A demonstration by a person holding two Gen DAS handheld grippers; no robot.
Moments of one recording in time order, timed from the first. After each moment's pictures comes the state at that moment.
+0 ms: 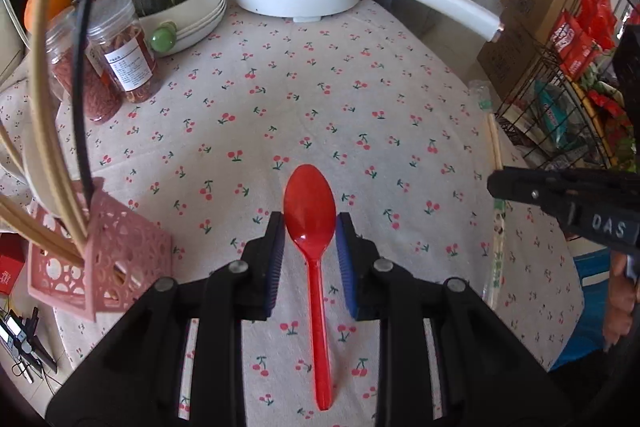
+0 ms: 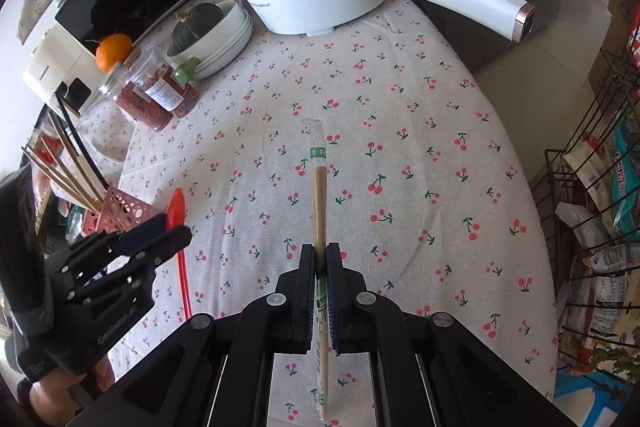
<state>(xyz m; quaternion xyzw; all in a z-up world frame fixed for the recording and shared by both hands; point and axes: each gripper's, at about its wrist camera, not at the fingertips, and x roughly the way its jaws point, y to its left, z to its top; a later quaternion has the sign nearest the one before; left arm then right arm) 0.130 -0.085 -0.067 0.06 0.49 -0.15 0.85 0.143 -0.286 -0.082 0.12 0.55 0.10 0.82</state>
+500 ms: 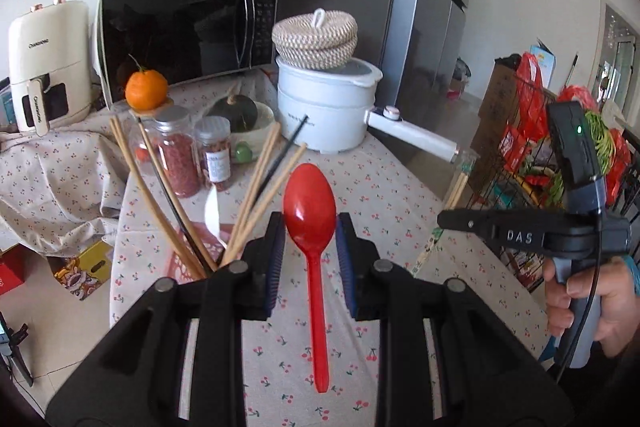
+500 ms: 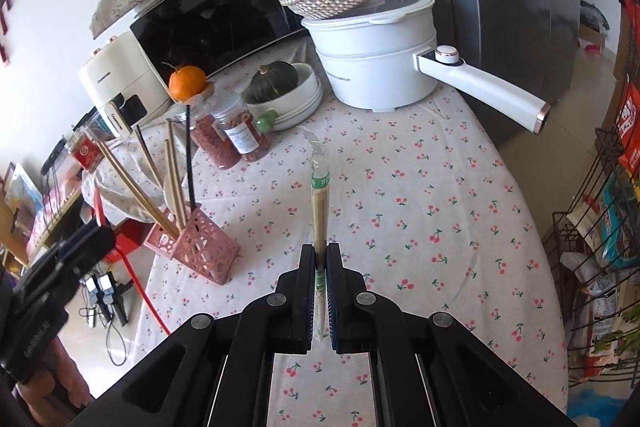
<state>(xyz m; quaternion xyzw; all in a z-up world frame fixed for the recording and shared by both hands) 0.054 0.005 0.029 -0.01 0.28 -0.15 0.95 0.096 -0.224 -0.014 0.10 0.44 0.14 0.88</state>
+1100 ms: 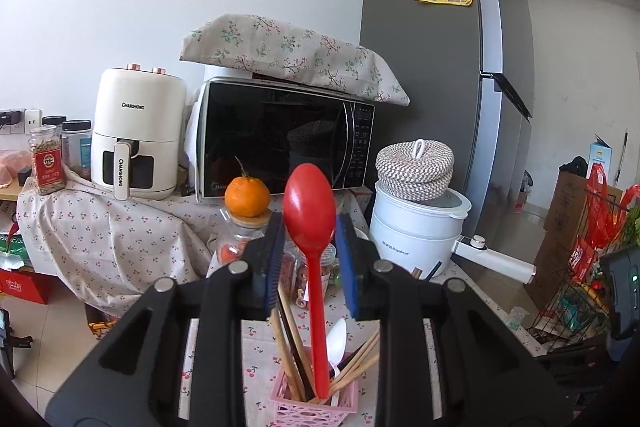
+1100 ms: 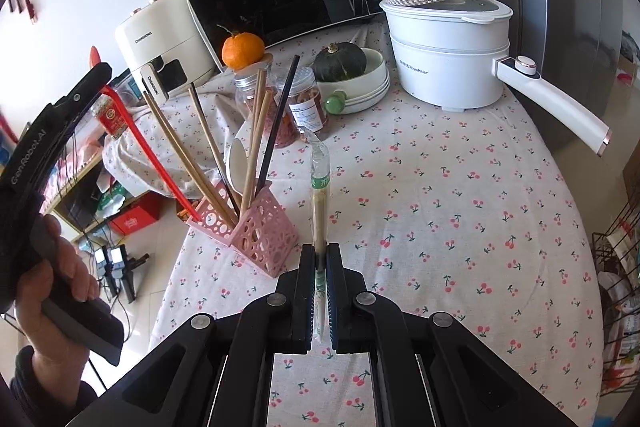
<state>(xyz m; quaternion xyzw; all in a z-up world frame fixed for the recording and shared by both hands) 0.074 0.067 0.038 -0.05 0.08 -0.01 0.99 0.092 -0.147 -0.027 0.06 0.44 0.19 0.88</state>
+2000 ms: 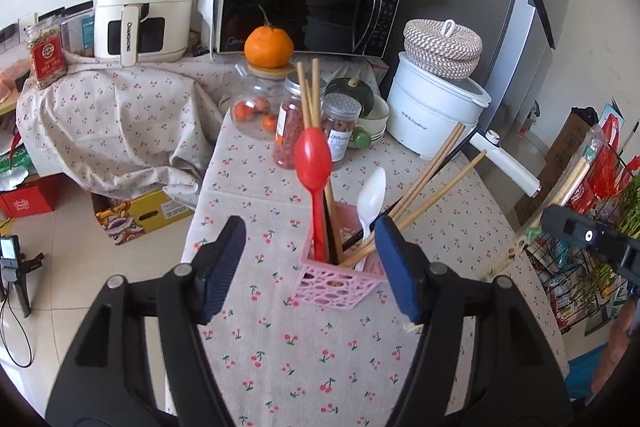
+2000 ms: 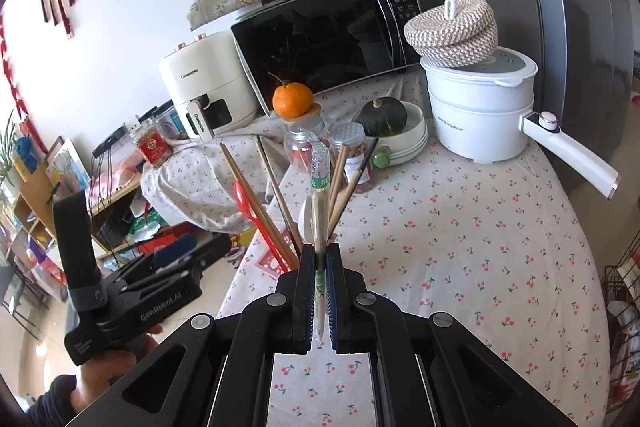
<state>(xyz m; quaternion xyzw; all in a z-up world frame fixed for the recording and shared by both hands) 0.068 0.100 -0.006 -0.10 0.34 -0.02 0.94 0.072 -0.121 0.029 0.08 0.36 0.23 0.90</state>
